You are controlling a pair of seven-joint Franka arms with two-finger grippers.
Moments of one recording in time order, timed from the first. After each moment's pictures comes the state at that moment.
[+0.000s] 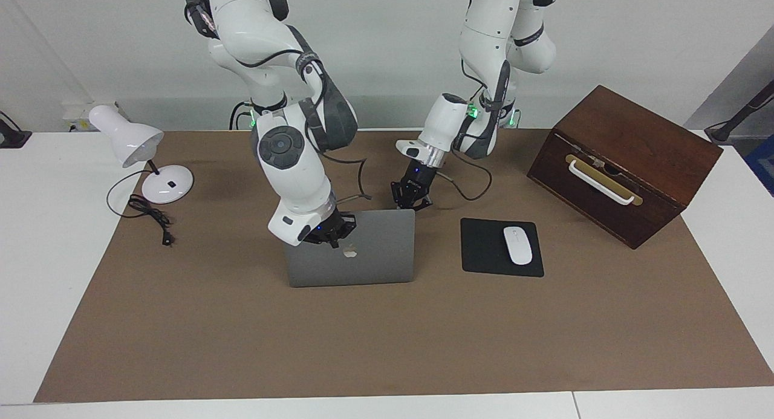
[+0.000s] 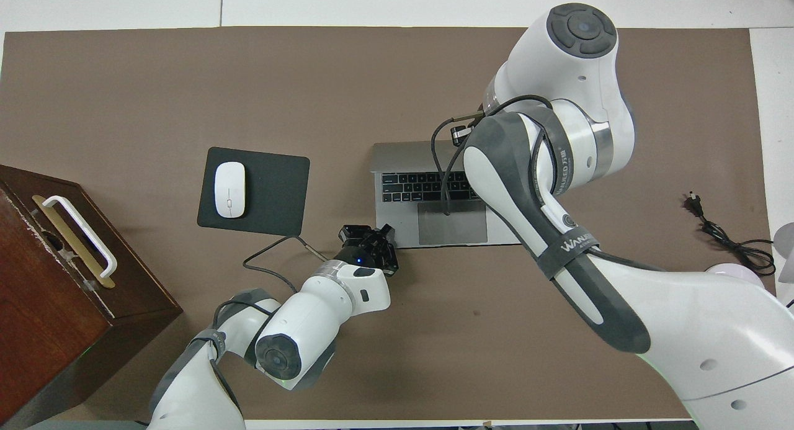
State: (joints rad) left arm -0.73 0.29 -0.01 -2.48 -0.06 3.50 0.09; right arm 0.28 0.49 0.08 -1.43 0.10 1.88 0.17
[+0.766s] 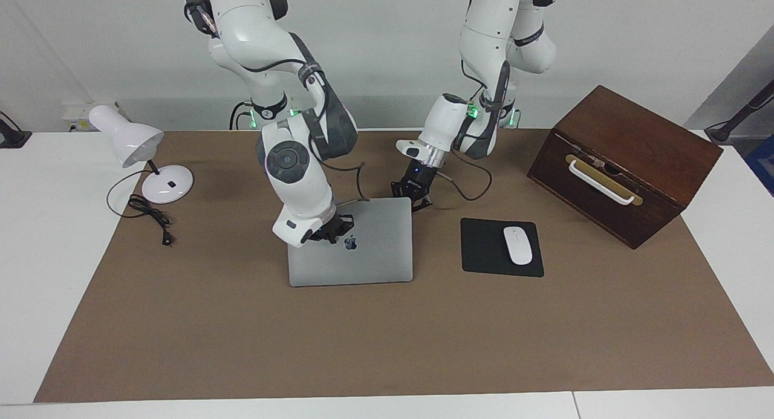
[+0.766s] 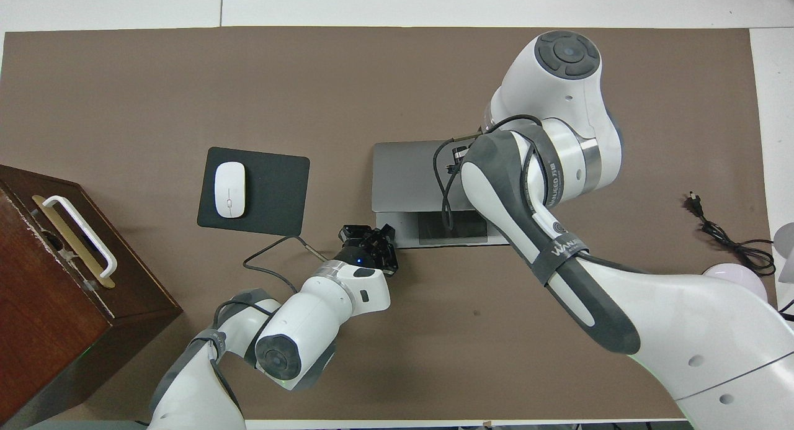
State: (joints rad) left arm -0.73 0.29 -0.01 -2.48 -0.06 3.50 0.10; right arm 0.28 0.48 0.08 -1.53 0.10 1.91 0.17
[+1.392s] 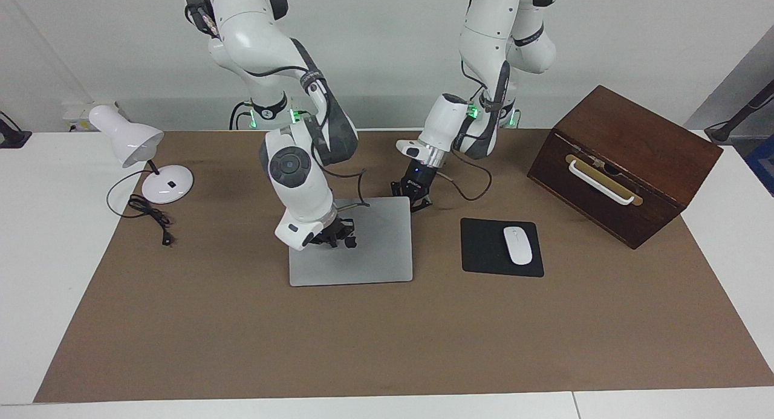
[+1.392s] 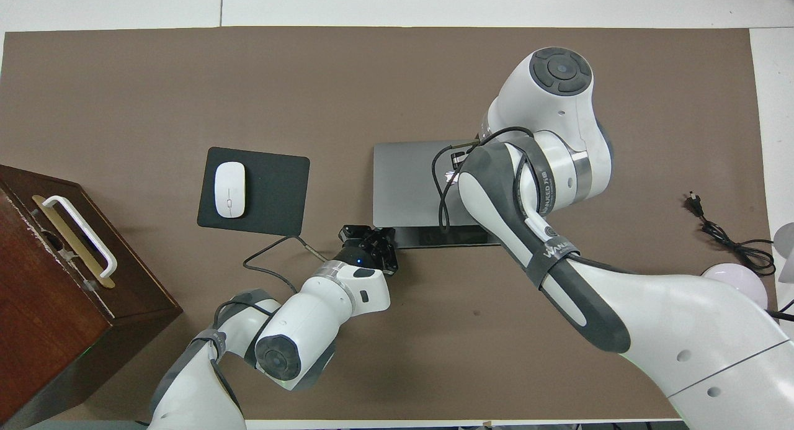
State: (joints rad) left arm -0.73 0.29 -0.01 -2.48 -0.06 3.51 0.10; right arm 0.28 0.48 0.08 -1.59 0.10 1.99 0.17
